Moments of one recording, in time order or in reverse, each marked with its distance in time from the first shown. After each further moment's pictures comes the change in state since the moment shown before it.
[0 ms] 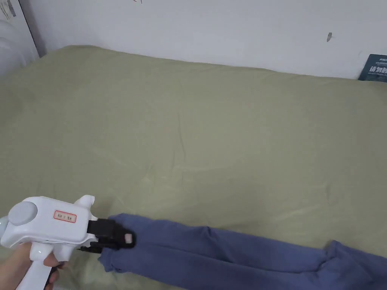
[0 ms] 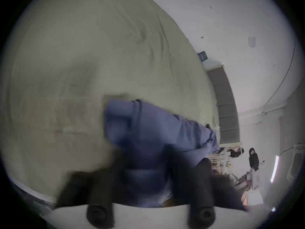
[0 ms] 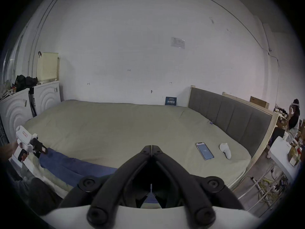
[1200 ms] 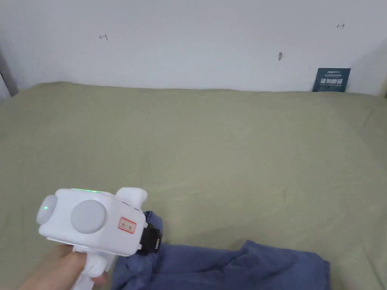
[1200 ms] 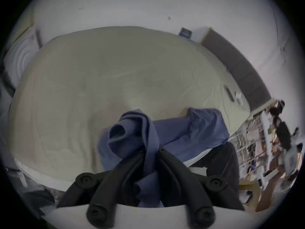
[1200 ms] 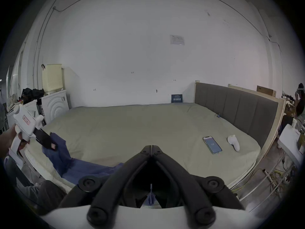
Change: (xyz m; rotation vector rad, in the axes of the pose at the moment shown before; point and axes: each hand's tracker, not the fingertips) left arm 0.250 -0.046 -0.036 -0.001 0.349 -0.495; right arm 0.040 -0.017 0.016 -0.007 0.067 -0.090
